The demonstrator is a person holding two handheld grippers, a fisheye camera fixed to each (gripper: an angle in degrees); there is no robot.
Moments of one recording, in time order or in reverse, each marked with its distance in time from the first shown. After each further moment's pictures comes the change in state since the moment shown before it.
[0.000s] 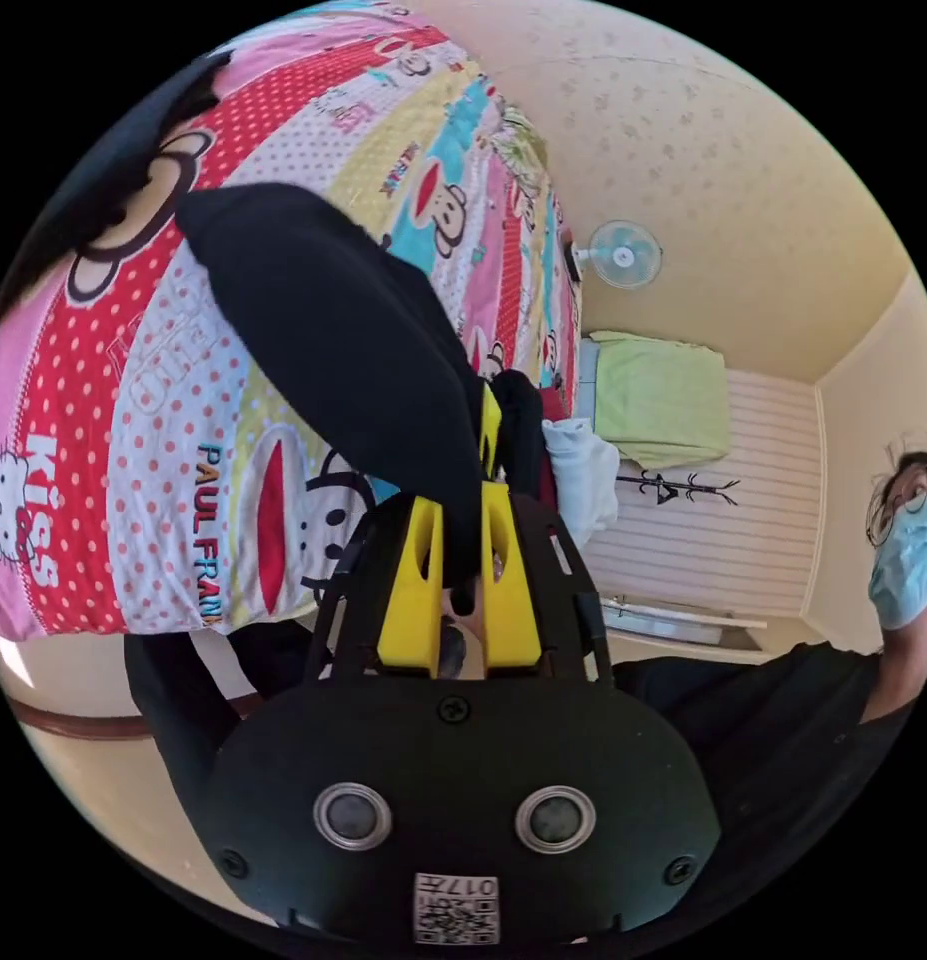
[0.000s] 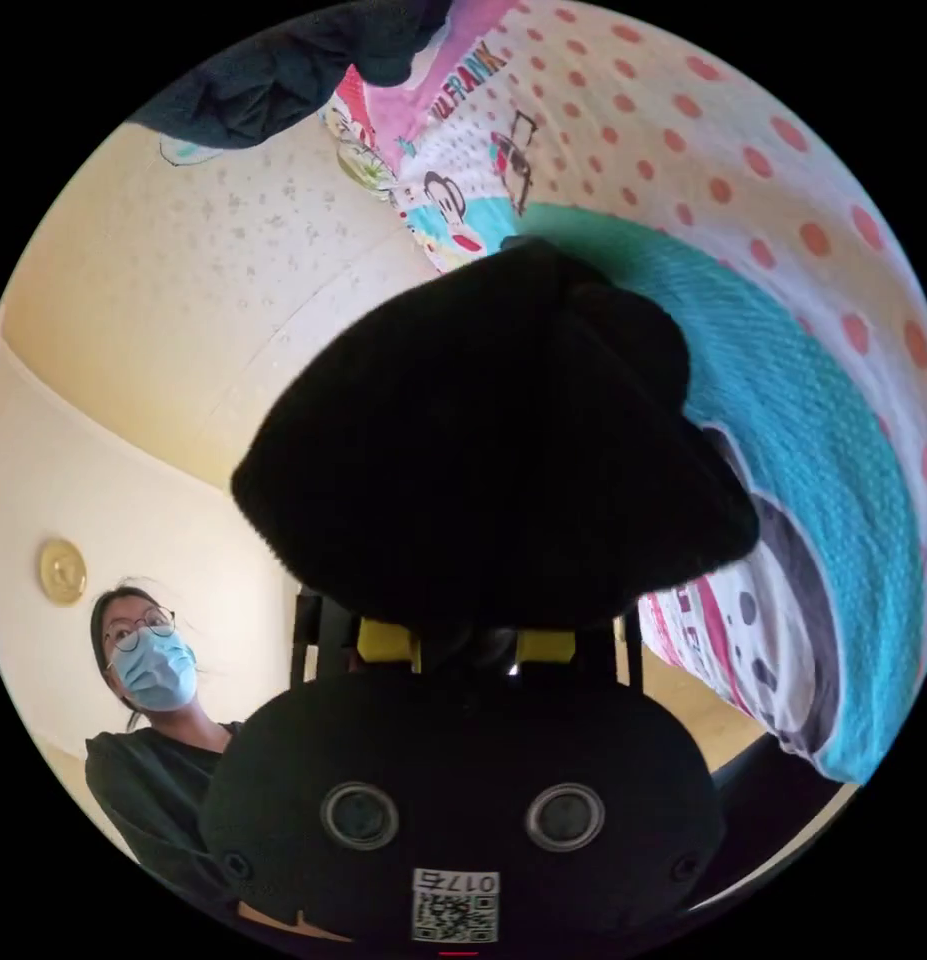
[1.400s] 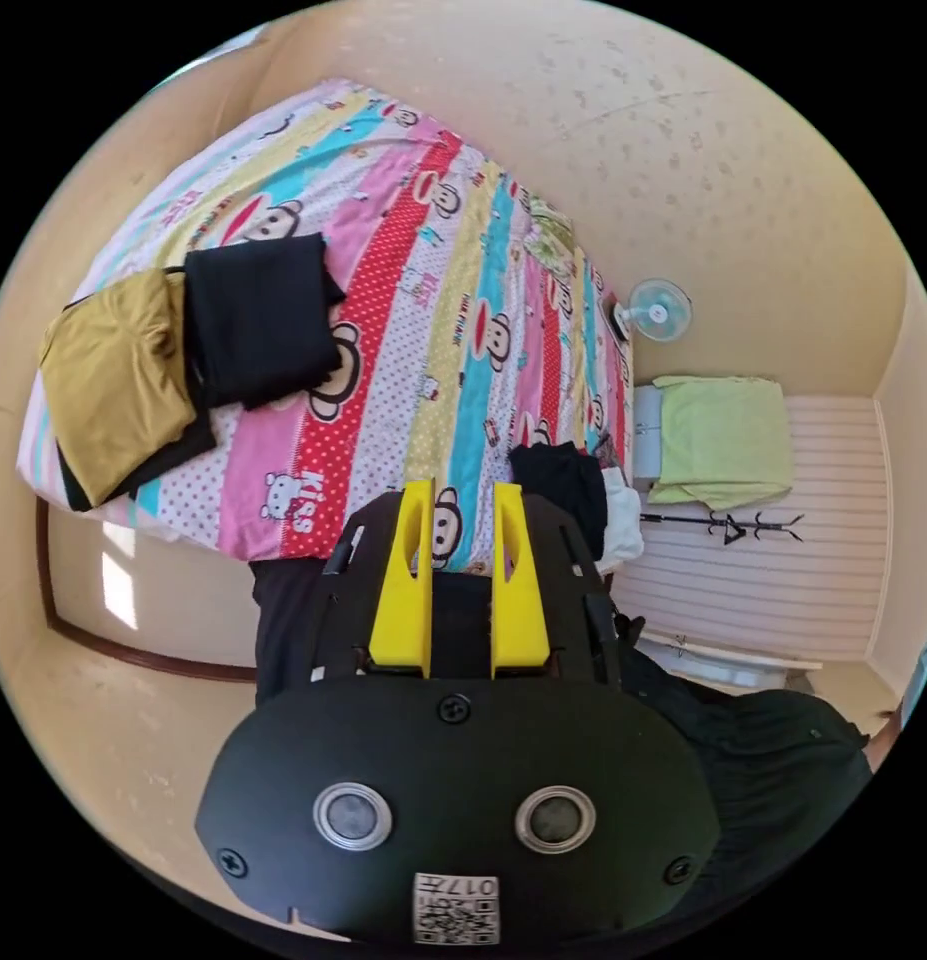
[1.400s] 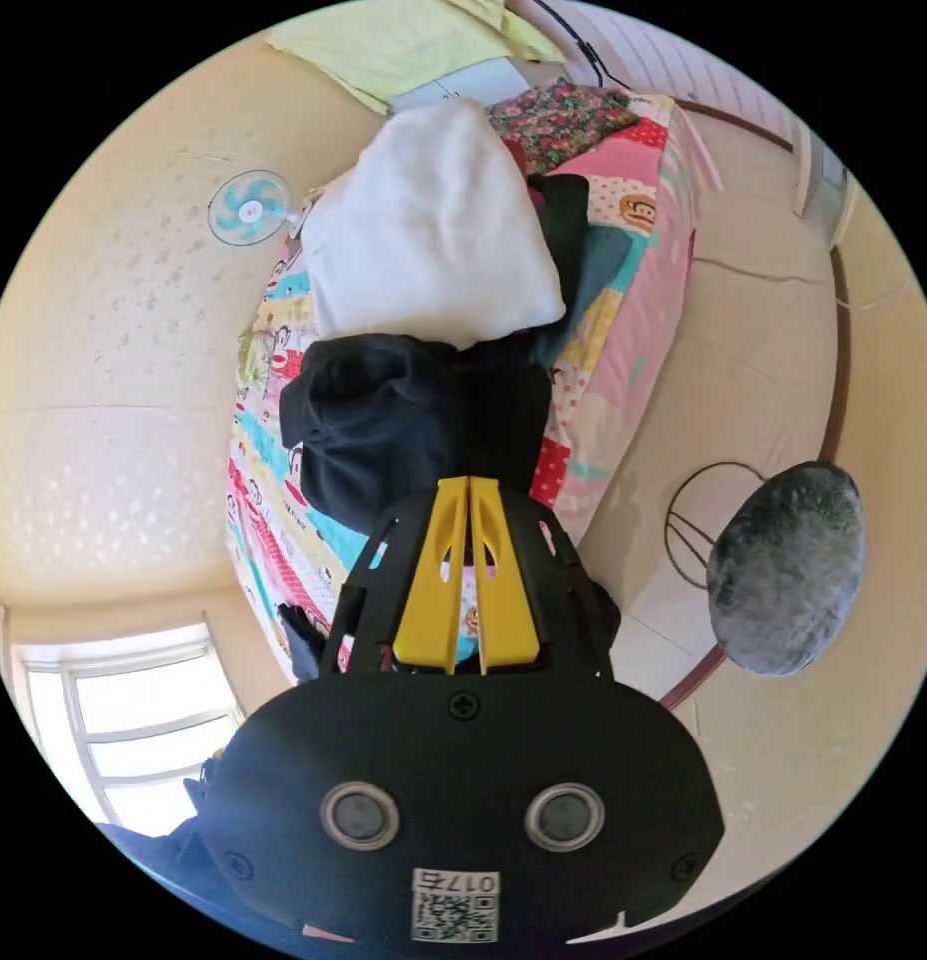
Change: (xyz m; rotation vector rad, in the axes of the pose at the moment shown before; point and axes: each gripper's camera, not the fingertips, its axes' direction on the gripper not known) left arm 0.137 0.036 -0.324 0.166 -0.327 -0.182; right arm -0.086 0.155 0.010 0.727 1.113 -0.167
